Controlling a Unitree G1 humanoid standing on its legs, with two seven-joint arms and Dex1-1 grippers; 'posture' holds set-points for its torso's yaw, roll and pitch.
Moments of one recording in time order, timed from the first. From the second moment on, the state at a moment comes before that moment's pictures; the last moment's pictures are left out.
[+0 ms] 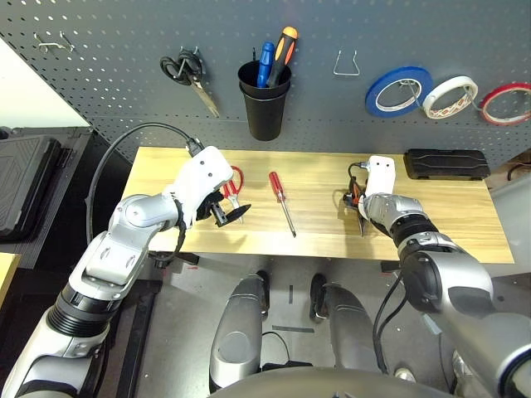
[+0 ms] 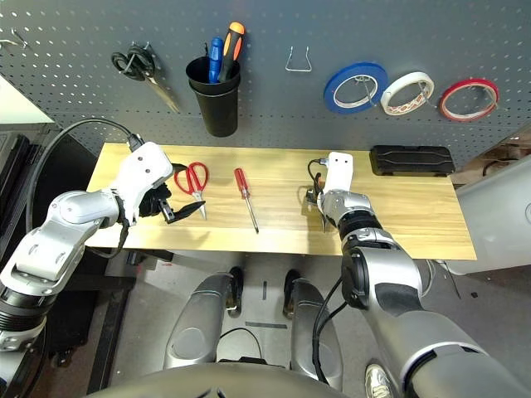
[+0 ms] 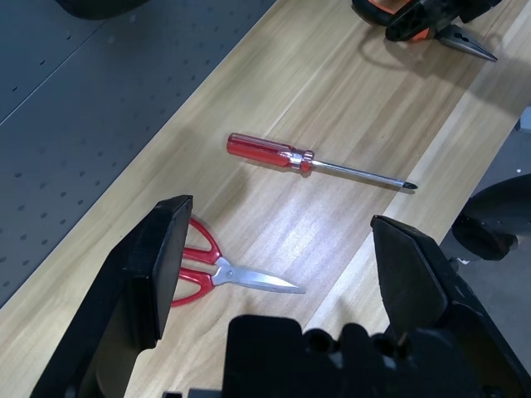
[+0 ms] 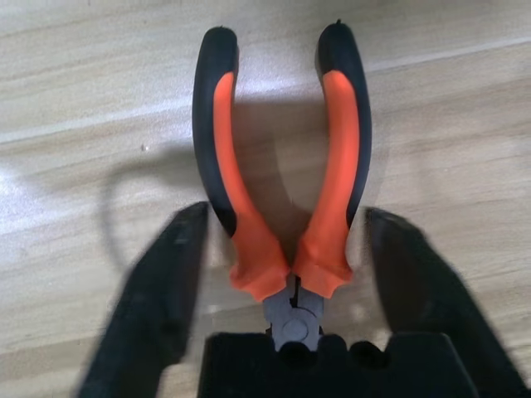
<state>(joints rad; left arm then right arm) -0.29 0.74 -0.18 -0.41 -0.07 0.61 -0.74 -0.83 -0.15 -0.28 1.15 0.18 0.46 -0.14</state>
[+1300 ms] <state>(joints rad) -0.19 0.52 0.12 -0.59 -0.42 0.41 -0.63 -0.30 -0.38 -0.02 0.48 0.01 -0.25 0.34</state>
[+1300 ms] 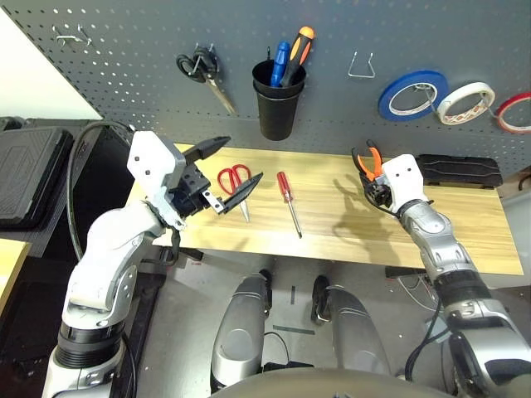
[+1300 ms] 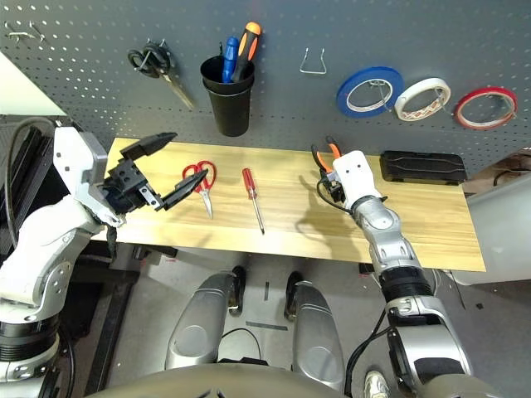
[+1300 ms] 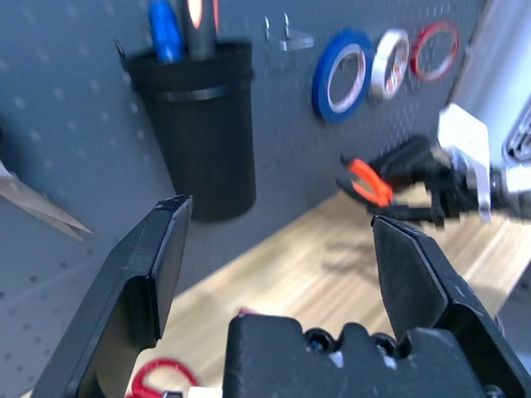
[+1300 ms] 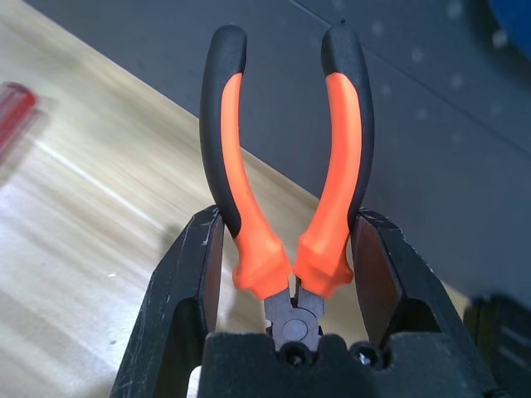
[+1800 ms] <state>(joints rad) -0.27 0.51 0.09 -0.61 -0.47 0.44 -0.58 -0.24 -0.37 -0.06 0.25 0.07 -0.45 0.36</state>
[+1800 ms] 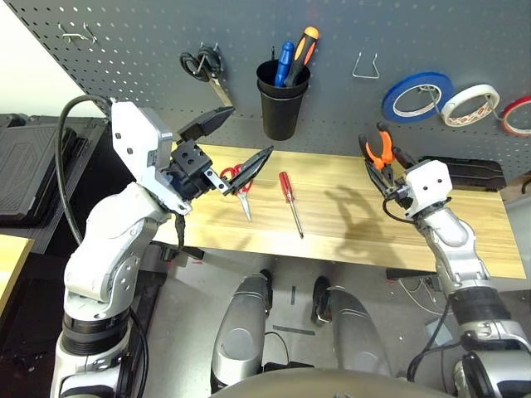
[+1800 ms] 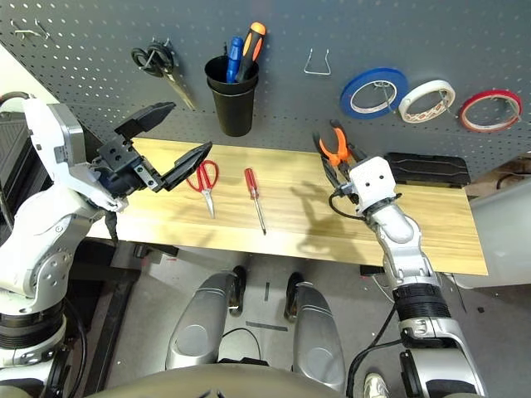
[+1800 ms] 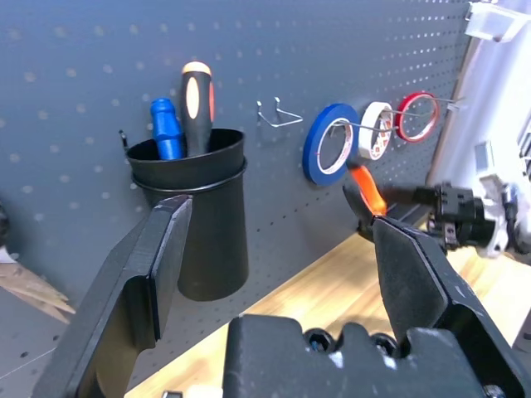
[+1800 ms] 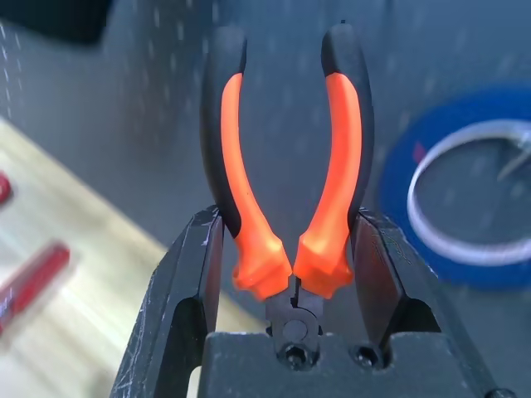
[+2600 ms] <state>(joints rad) -0.32 0.51 0.00 -0.53 -0.47 0.40 -0.63 -0.59 -0.17 -0.06 0.15 0.06 -0.54 0.20</state>
